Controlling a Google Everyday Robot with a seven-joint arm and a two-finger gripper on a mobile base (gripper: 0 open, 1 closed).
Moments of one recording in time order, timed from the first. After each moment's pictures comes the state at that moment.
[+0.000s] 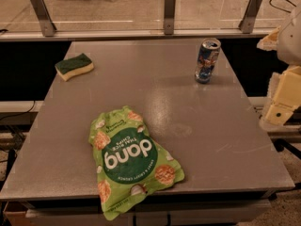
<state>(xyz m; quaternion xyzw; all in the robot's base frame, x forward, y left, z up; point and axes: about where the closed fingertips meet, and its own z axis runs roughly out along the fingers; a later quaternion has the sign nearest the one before) 0.438 -0.217 0.976 -0.60 0.78 -0.03 0.16</state>
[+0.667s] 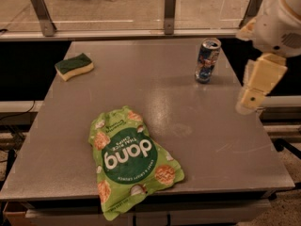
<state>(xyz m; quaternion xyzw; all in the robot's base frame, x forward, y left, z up) 0.470 -0.189 0.979 -0.62 0.76 -0.03 0.18</state>
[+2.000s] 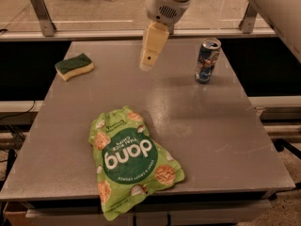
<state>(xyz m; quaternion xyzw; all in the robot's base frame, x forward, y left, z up) 0.616 0.004 0.980 -0.69 0.67 0.01 0.27</state>
